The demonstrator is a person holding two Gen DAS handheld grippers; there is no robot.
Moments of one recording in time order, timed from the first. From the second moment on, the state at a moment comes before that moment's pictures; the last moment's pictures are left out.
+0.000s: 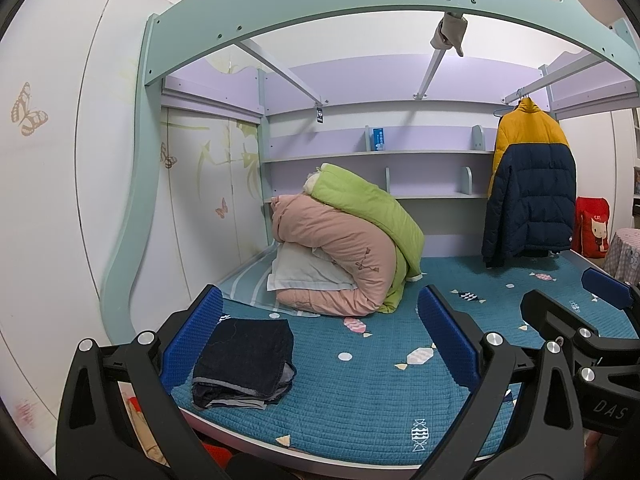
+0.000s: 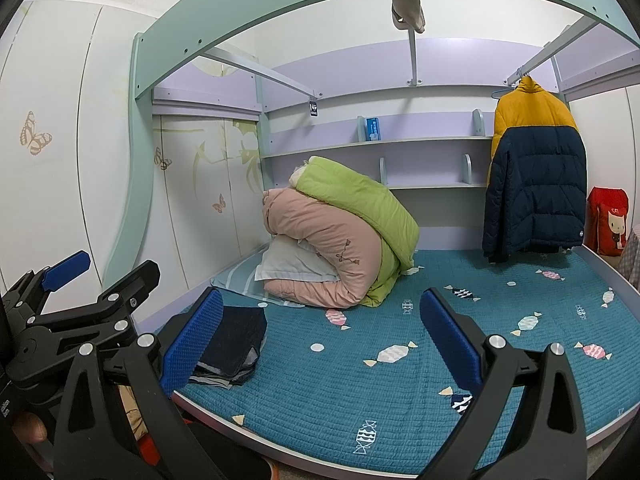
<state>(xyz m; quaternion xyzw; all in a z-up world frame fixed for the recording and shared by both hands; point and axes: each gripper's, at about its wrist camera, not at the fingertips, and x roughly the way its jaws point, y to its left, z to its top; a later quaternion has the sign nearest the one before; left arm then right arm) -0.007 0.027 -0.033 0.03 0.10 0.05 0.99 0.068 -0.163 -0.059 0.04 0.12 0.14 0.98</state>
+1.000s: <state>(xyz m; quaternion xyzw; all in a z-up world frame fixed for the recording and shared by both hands) -0.001 0.025 -0.040 0.04 0.11 0.07 0.99 0.081 -0.162 -0.064 0.05 0.13 0.14 0.98</state>
